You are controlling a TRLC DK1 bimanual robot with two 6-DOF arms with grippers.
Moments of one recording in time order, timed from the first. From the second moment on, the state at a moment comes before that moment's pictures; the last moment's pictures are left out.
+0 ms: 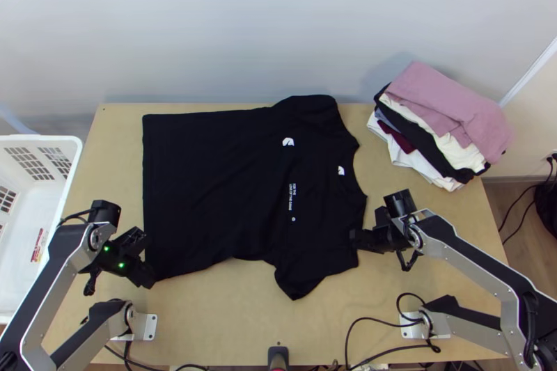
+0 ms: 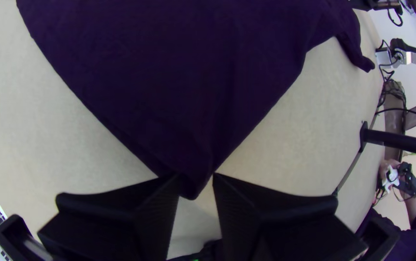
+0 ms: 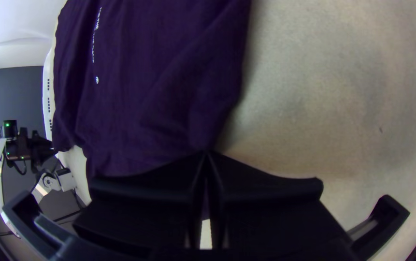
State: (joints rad) left arm 0.09 1.00 0.62 -1.17 0.20 0.66; right arm 0.35 1.27 0.55 -0.51 -0.41 0.49
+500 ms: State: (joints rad) left arm 0.19 0.98 0.65 -1.11 0.25 0.67; right arm 0.34 1.18 0.55 -0.51 -0.34 0.49
